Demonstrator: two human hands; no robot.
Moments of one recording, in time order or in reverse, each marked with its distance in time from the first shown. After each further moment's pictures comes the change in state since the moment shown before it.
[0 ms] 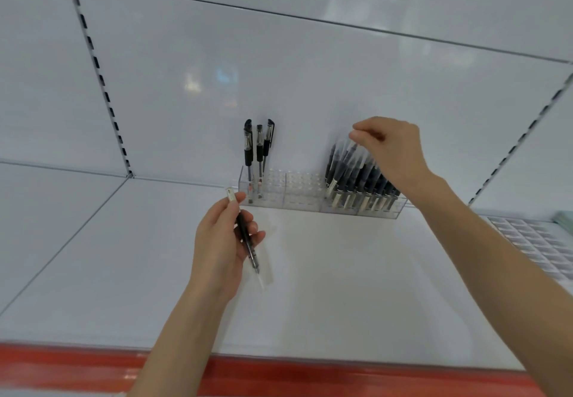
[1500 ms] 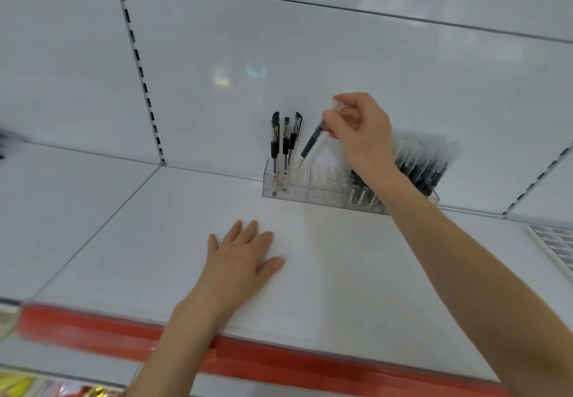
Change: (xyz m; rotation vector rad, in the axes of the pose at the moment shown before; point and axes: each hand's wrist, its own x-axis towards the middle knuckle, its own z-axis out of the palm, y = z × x) left_hand 0.004 -0.026 -0.056 1.823 -0.347 0.183; right_hand 0.001 -0.055 0.054 0.551 -0.002 0.135
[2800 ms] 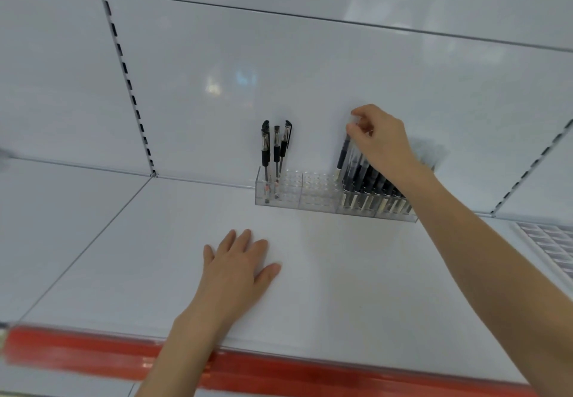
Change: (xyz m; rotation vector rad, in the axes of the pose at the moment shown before) left_hand 0.004 0.001 0.008 0.105 0.091 0.012; right_hand 0.026 0.031 -0.044 -0.543 -0.074 -0.036
